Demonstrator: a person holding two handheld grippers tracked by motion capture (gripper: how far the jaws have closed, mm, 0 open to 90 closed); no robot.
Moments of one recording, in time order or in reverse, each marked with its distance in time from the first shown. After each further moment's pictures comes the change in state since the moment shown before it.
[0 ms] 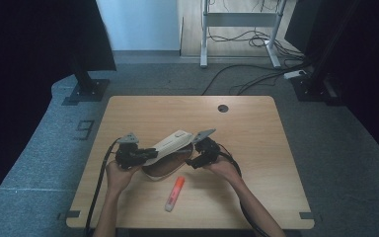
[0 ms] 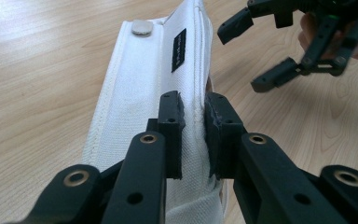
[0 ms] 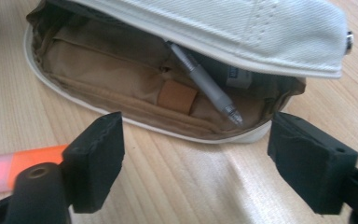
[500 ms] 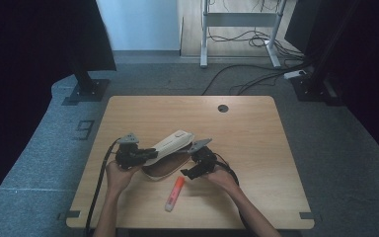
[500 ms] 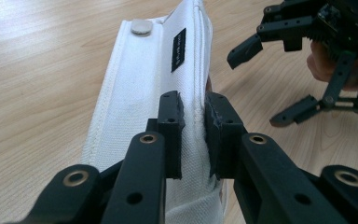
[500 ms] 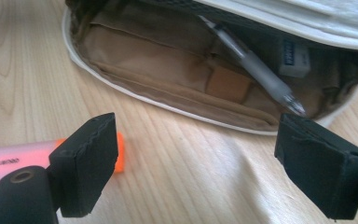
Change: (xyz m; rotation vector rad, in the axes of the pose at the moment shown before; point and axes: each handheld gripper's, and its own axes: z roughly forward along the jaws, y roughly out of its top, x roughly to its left) left arm 0.000 0.000 0.000 0.002 -0.001 0.001; right arm 0.029 -0.011 0.008 0.002 0.038 -0.006
